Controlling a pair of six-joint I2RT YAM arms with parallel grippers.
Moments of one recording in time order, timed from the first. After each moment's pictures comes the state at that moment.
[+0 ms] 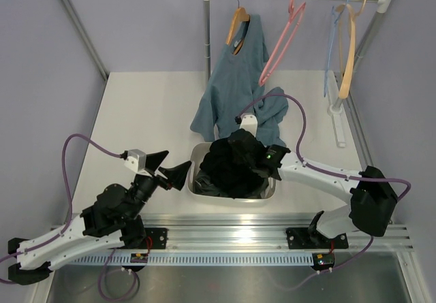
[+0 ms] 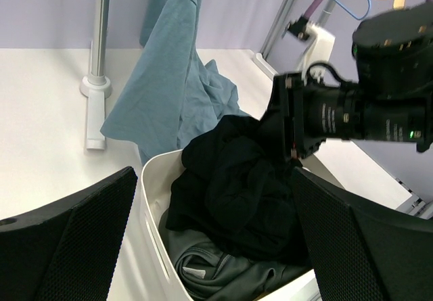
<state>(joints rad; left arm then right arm) -1.16 0.24 0.43 -0.05 -0.60 -0.24 0.93 1.43 1.03 -0.35 0.49 0.60</state>
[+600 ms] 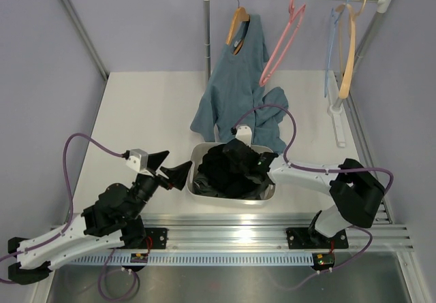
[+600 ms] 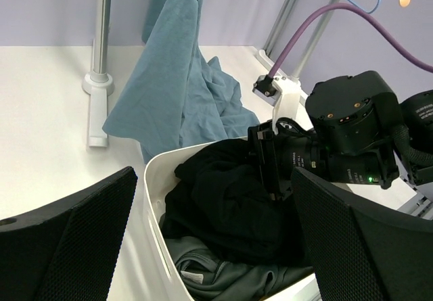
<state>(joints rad) -1.16 0.25 0.43 -0.06 -0.61 -0.24 0.96 1.54 0.89 -0.18 0.43 0.67</state>
